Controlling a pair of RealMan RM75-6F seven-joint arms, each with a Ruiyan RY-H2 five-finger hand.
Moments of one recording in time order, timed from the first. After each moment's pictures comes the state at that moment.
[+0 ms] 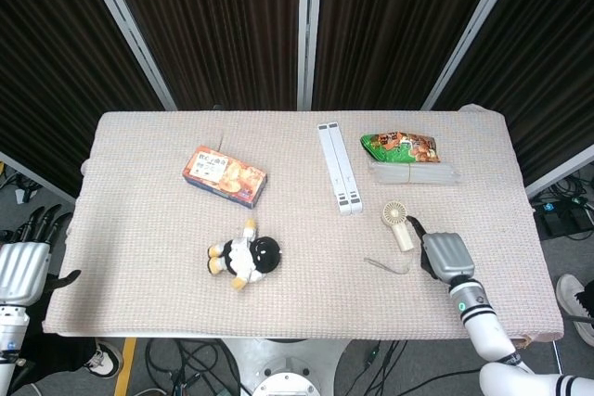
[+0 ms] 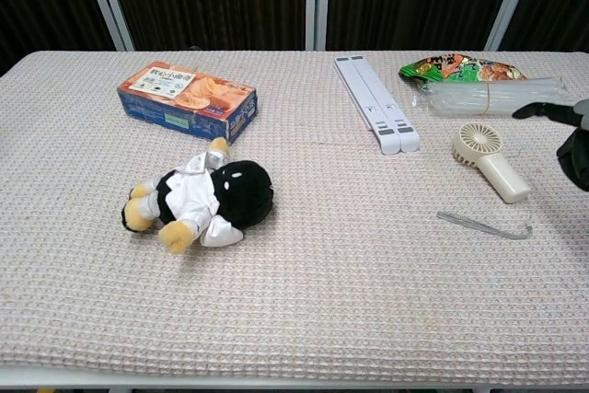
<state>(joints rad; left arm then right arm) -0.13 -1.16 -0.05 -1.53 1.46 1.44 0.07 0.51 -1.27 0.03 -1.79 -0.92 1.07 -0.46</state>
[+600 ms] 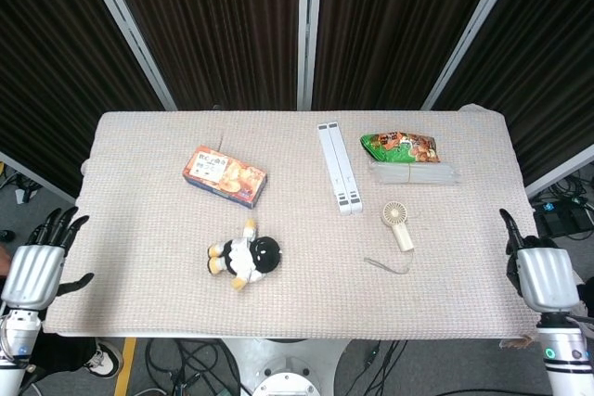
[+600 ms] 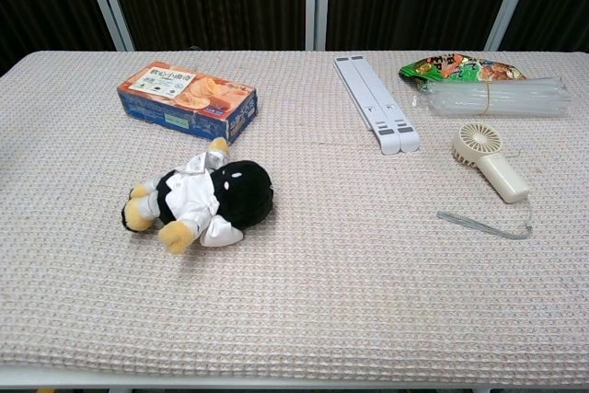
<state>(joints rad) -0.12 -1.16 -0.03 -1.61 1.51 1.46 0.13 0.20 -1.15 -0.06 -1.58 -1.40 1.56 -0.19</state>
